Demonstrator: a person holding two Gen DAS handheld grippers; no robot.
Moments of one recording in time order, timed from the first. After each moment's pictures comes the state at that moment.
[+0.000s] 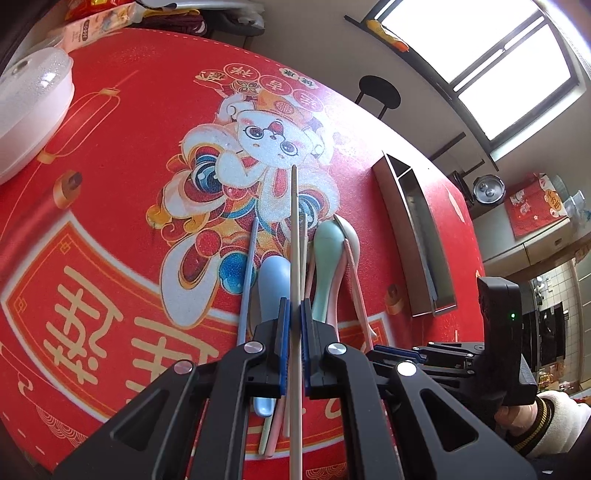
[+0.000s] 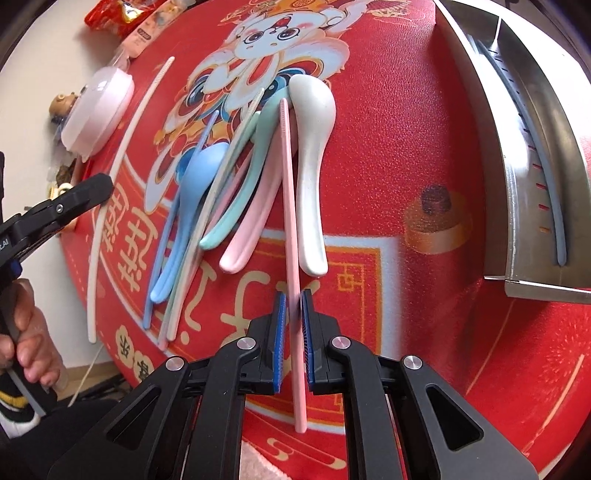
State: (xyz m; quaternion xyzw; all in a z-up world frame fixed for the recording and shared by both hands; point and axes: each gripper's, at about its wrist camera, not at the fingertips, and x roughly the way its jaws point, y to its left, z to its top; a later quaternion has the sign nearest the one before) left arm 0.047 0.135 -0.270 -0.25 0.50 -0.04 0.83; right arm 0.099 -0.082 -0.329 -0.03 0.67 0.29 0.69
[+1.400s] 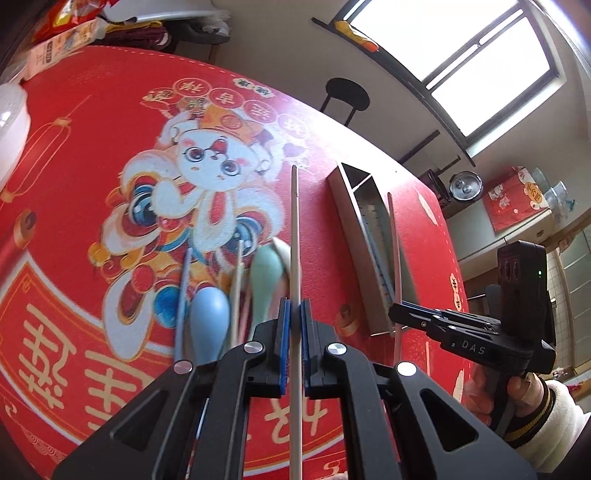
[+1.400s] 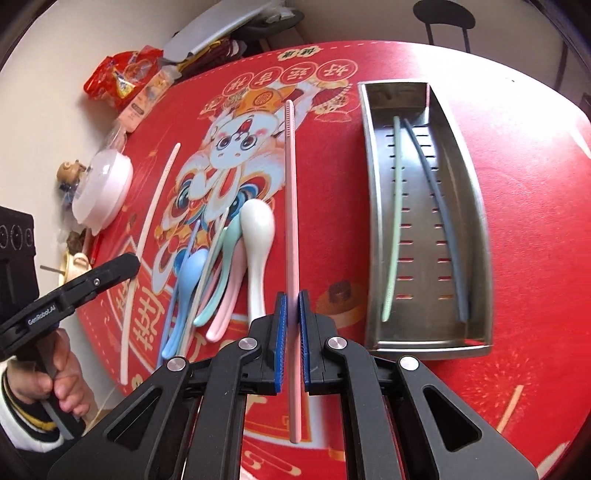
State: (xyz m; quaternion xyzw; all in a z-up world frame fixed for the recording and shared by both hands) left arm 0.089 0.087 -0.247 -0.24 0.48 -0.10 0.84; right arm 0.152 -0.145 -0.261 0.03 0.59 0.26 0.77
